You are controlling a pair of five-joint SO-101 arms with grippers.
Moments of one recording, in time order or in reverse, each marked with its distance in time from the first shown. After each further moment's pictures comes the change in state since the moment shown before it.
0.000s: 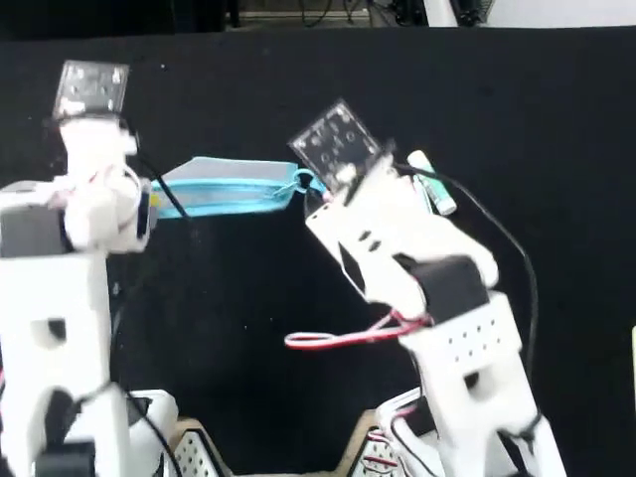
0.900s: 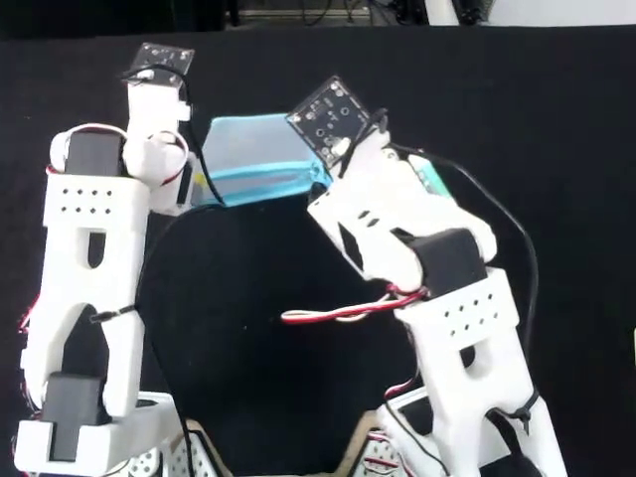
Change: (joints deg) left arm 7.2 14.2 -0.7 -8.5 0.0; right arm 1.5 3.9 -4.7 2.7 0.0
